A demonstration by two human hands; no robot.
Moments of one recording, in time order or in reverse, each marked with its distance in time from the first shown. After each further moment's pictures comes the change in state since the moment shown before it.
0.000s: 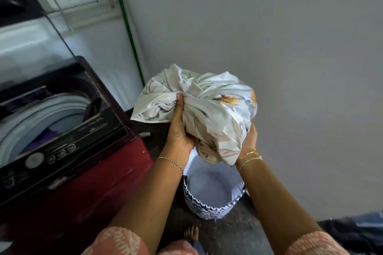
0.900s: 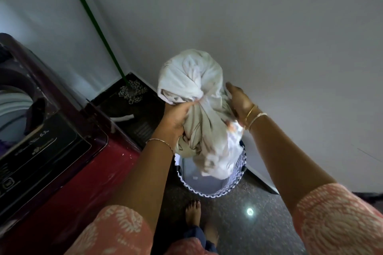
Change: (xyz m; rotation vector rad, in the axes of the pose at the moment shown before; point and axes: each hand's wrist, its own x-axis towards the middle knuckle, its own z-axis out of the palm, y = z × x) left_hand 0.146 -0.036 -0.077 0.445 0.245 -0.108; right_hand 0.181 -0.015 -0.051 -0.963 0.166 0.105
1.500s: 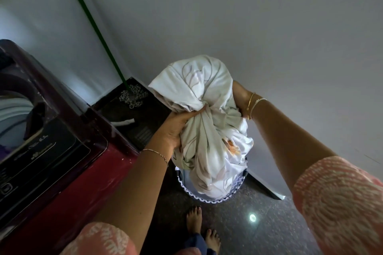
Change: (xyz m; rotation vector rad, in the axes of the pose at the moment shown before) left_hand -0.041 0.012 0.006 0.041 -0.126 -0.063; right_hand -0.030 -0.057 0.002 -0.251 -0.353 -0.082
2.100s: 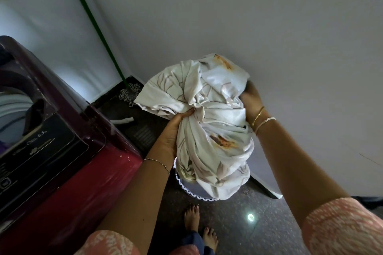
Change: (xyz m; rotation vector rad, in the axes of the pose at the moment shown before) left_hand -0.019 -0.010 0.005 -0.173 0.030 -0.089; right_hand -0.015 0.031 -0.001 0.230 0.479 -0.218
